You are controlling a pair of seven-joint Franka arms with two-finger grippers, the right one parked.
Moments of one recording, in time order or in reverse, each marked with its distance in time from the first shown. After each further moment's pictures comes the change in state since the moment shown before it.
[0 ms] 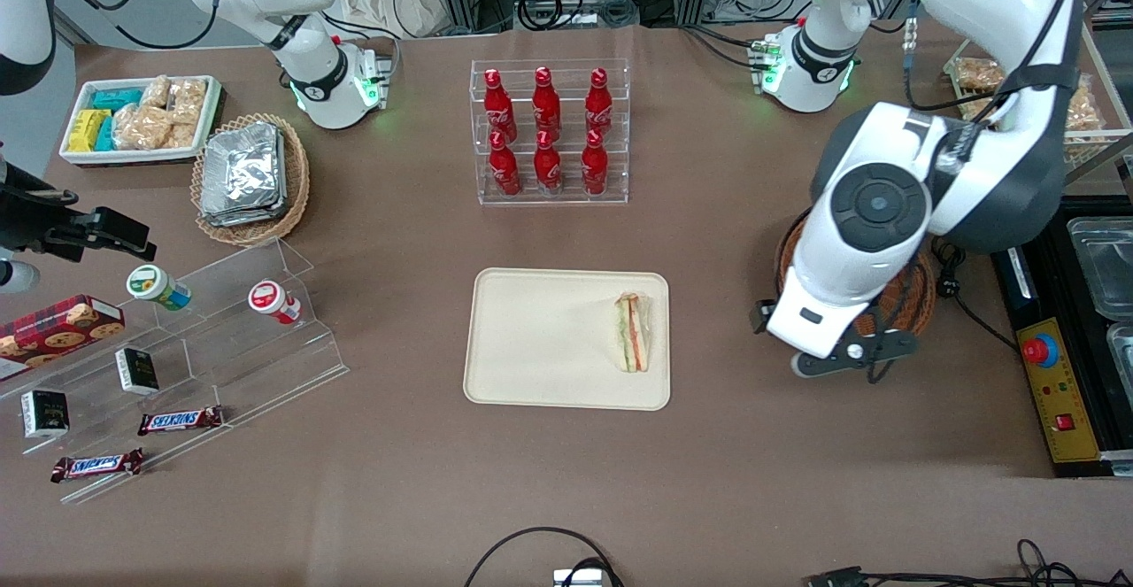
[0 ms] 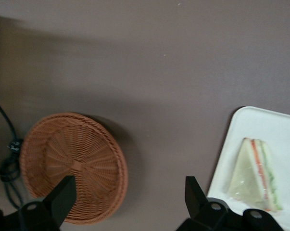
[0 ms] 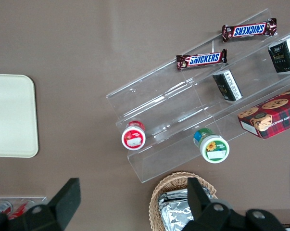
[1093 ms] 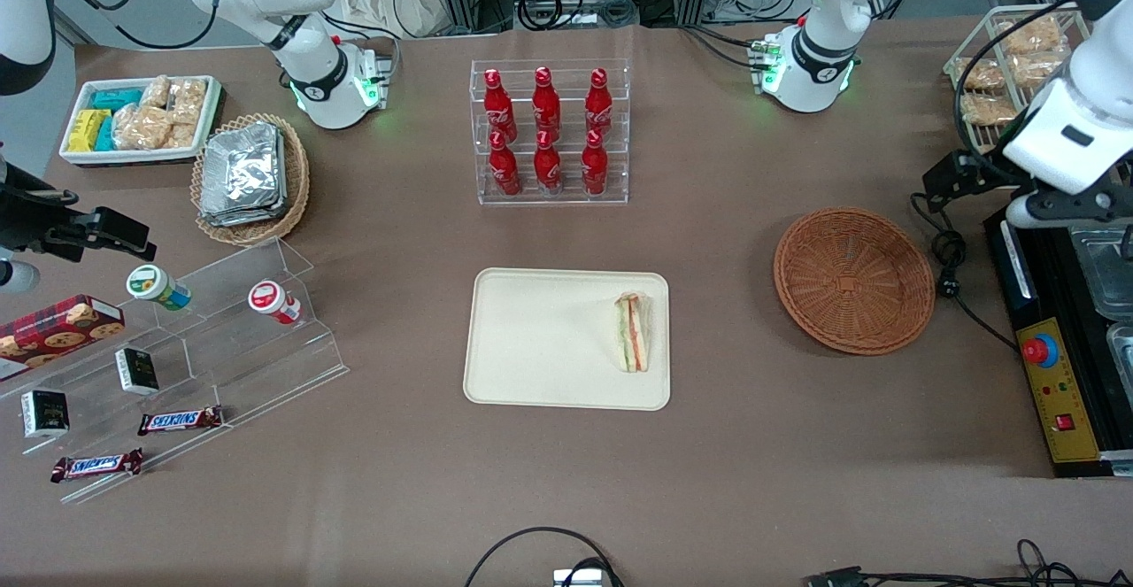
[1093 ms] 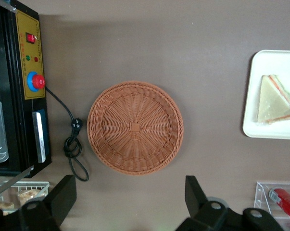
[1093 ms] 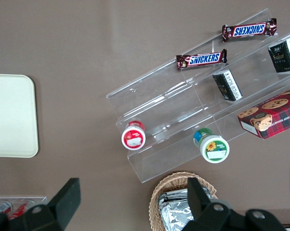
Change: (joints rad) arm 0.000 -0.501 0.368 -0.252 -0.316 -0.123 0.540
